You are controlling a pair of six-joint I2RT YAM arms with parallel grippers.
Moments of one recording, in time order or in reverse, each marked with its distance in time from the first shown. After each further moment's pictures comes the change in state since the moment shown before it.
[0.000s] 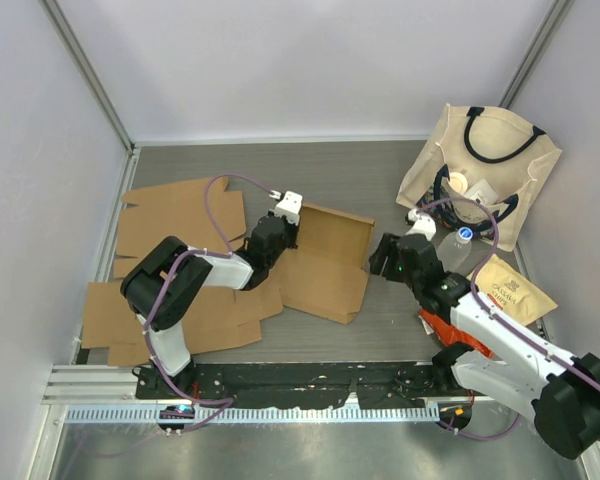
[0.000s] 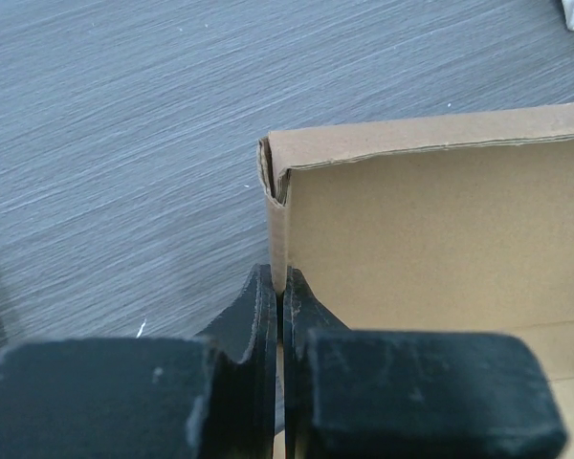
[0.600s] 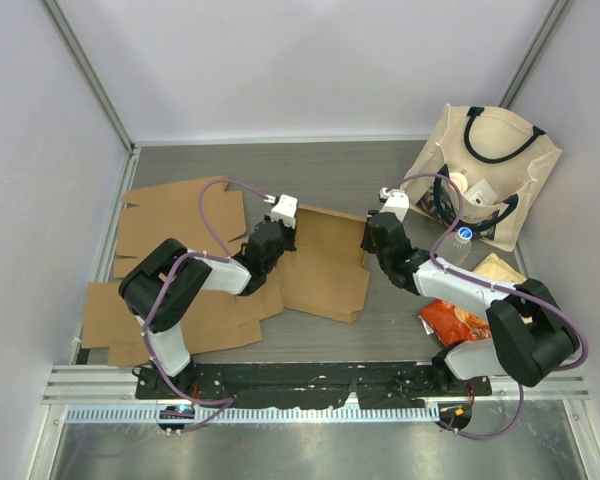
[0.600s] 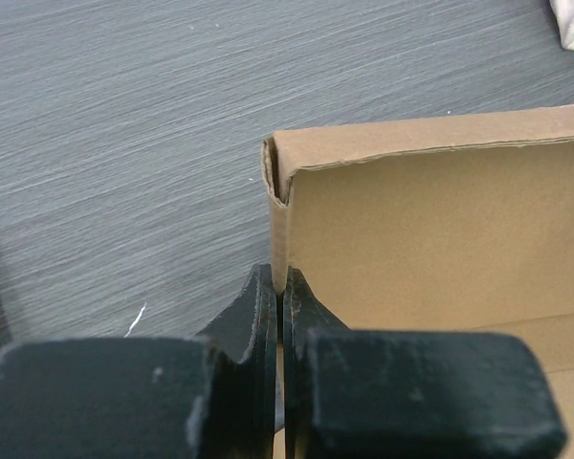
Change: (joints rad) left arm -0.006 -0.014 -0.063 0.080 -0.008 -0.030; right arm 0.021 0.431 0.169 0.379 0.203 -0.190
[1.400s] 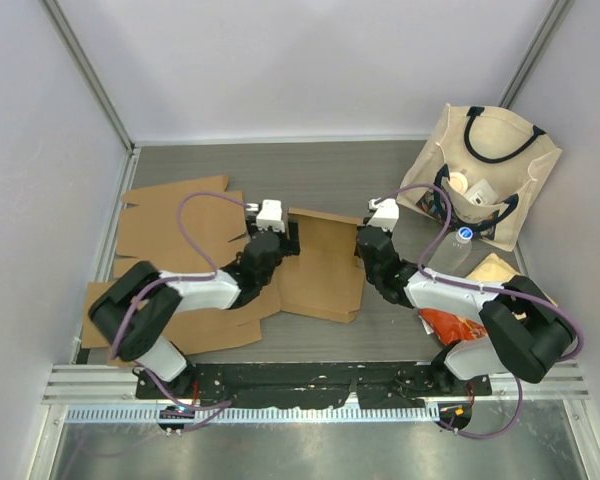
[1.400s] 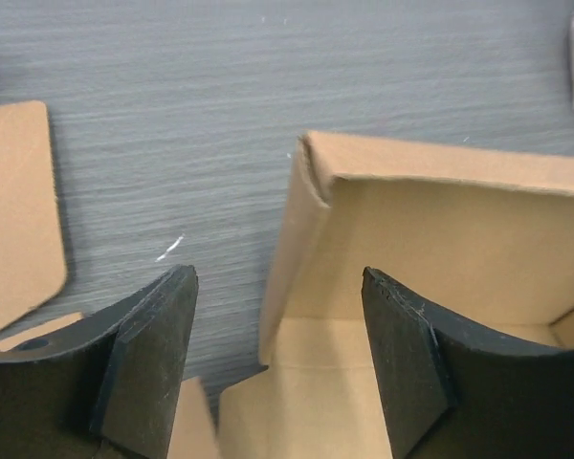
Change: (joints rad) left arm -0.113 -0.138 -0.047 -0.148 -0.324 -0.175; right arm 0.159 0.032 -0.073 0.238 0.243 -0.042
